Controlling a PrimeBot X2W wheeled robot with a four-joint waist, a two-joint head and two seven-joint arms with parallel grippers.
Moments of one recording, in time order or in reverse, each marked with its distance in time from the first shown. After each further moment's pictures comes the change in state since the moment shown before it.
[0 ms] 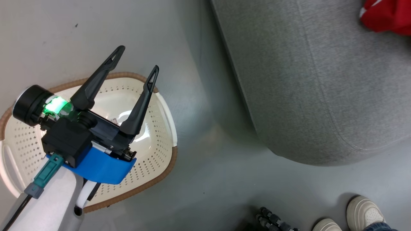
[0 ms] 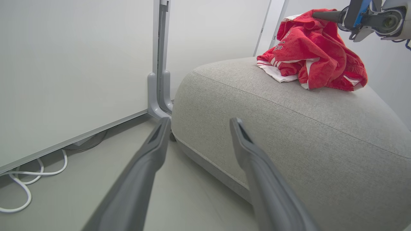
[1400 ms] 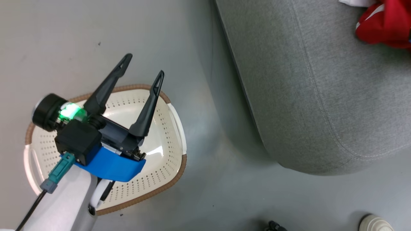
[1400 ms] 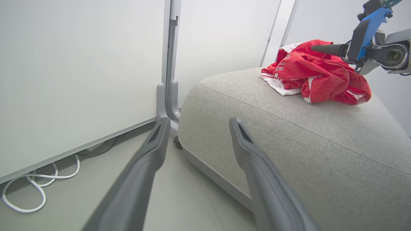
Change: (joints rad) left arm -0.008 -0.047 -0.041 0.112 -0.037 0.021 -0.086; right arm 0.020 0.068 -0.083 0.187 -0.101 0.000 -0.046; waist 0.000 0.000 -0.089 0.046
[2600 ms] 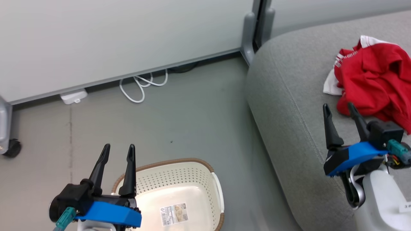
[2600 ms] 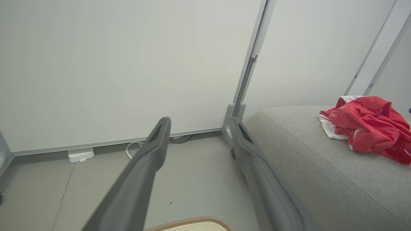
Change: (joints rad) left arm 0.388 -0.273 0.289 0.237 -0.027 -0.012 -0.044; right arm 0.739 0.165 0.243 -0.522 -0.003 0.000 0.039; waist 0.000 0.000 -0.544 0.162
